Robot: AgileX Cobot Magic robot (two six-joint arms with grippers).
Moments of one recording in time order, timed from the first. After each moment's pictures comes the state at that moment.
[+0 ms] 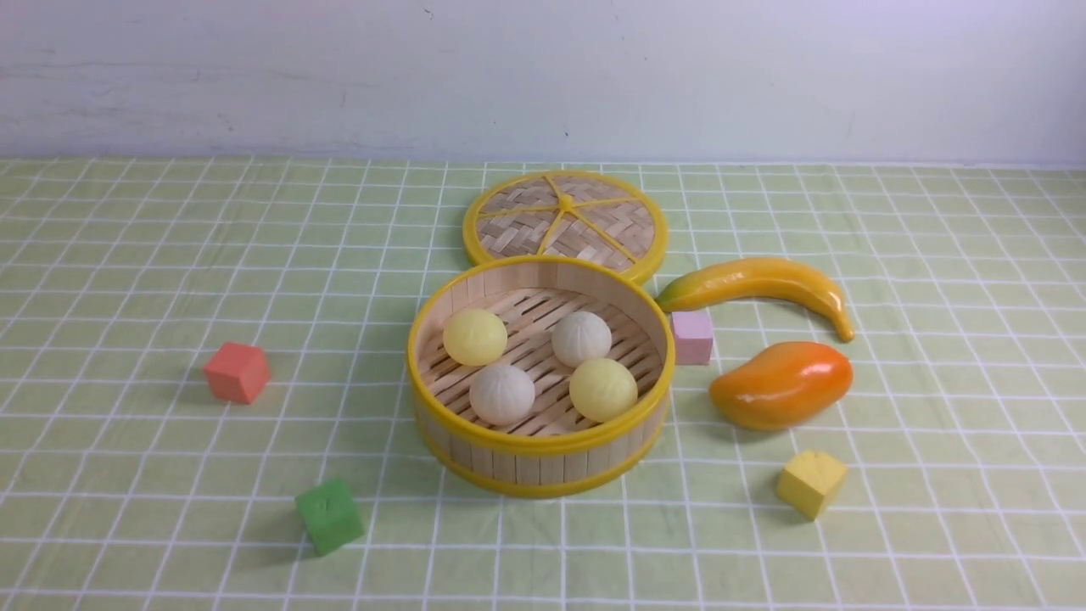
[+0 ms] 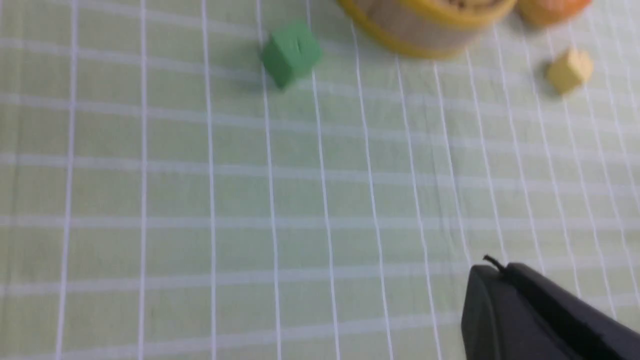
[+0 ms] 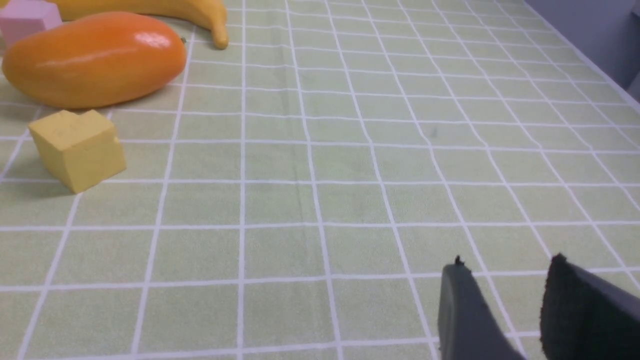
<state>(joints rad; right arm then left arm) -0.11 -0.01 0.02 -0.19 0.39 0.08 -0.51 0.41 -0.80 0.03 1.08 -0.58</state>
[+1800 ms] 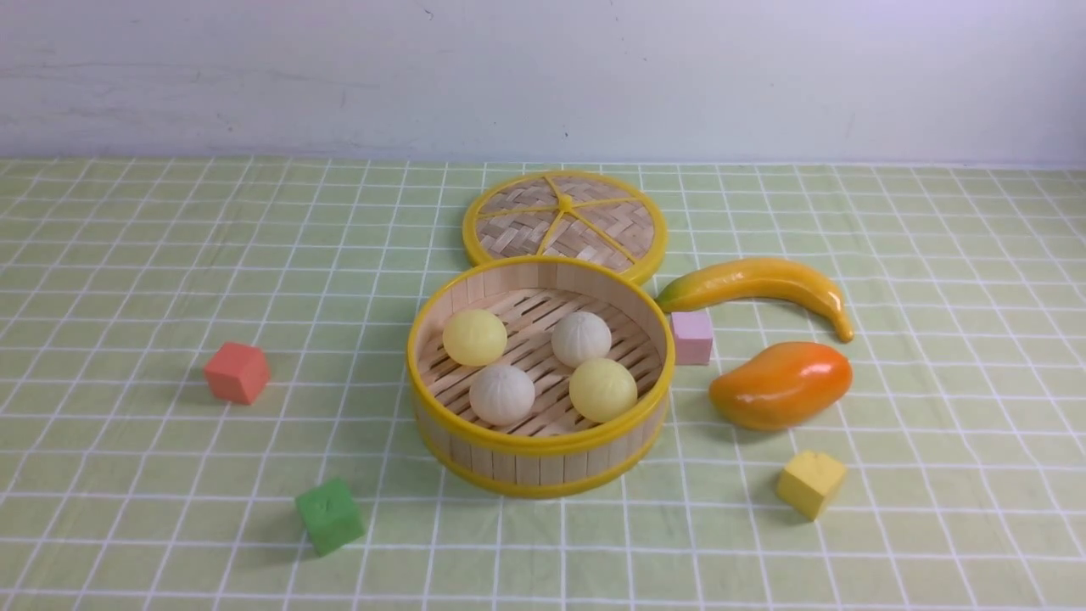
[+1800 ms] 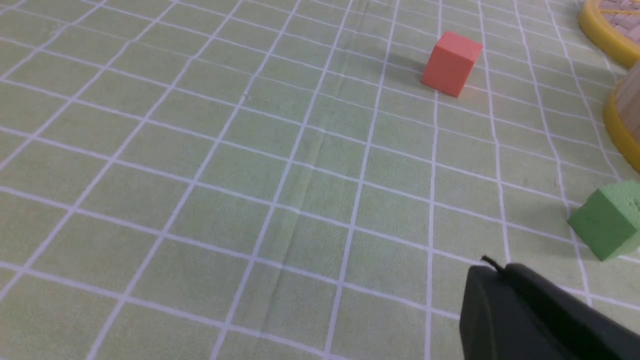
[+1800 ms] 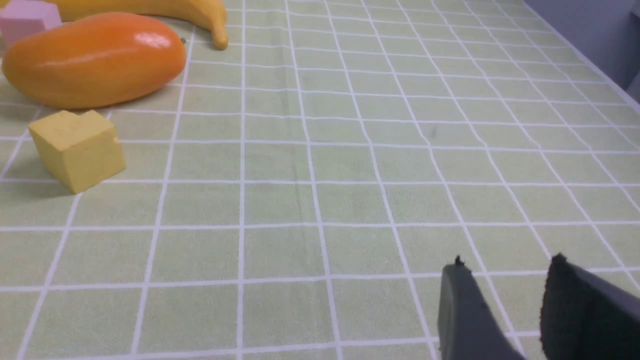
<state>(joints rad) -0.11 -0.01 0.02 -0.19 0.39 0.08 0.02 -0.01 0.03 0.15 0.39 -0.39</state>
